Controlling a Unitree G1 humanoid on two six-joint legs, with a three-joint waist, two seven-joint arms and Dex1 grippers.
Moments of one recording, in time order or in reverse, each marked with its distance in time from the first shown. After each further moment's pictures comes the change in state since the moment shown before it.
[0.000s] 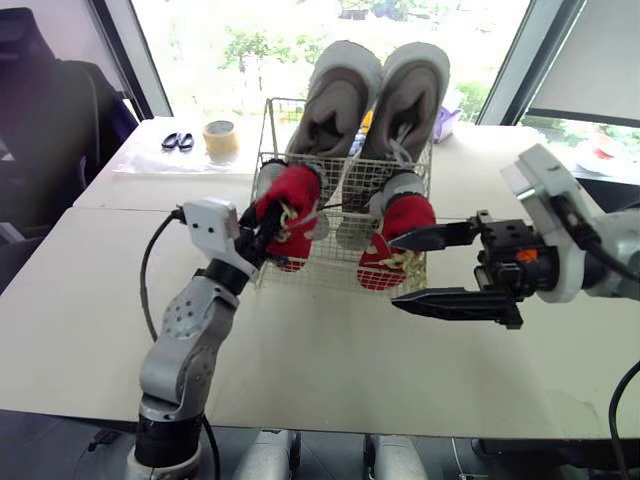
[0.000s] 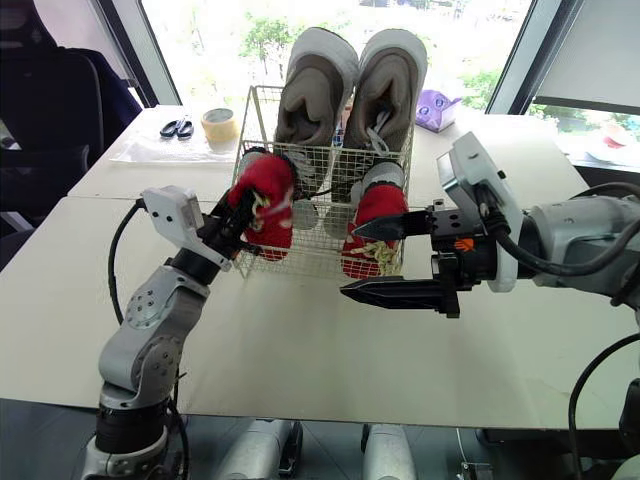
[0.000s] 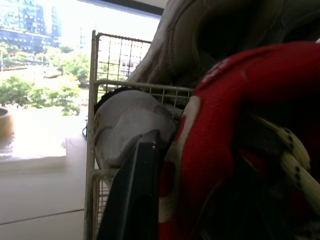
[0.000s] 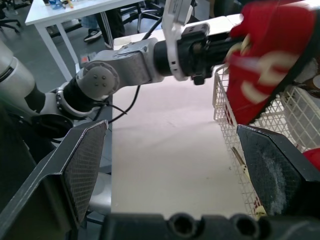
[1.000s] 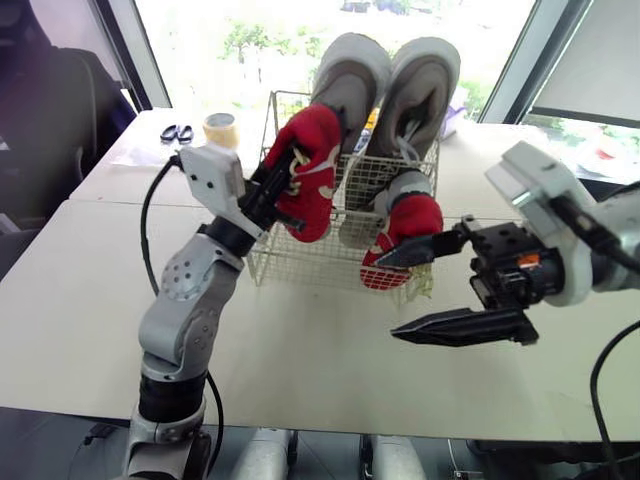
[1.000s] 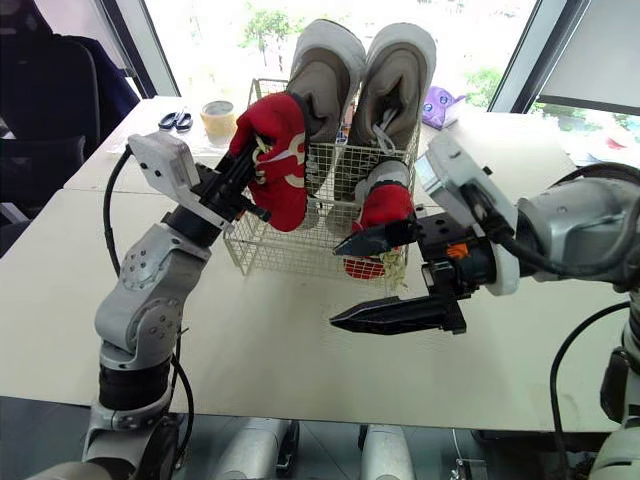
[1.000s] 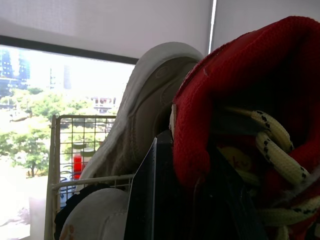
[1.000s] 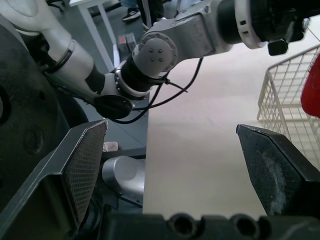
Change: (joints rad) left arm -0.206 -0.011 -0.009 0.019 0.012 -0.080 -0.019; right arm -0.130 0.020 0.015 0.011 0.090 0.172 0.031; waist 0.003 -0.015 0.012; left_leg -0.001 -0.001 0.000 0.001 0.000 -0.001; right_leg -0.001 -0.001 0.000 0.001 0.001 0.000
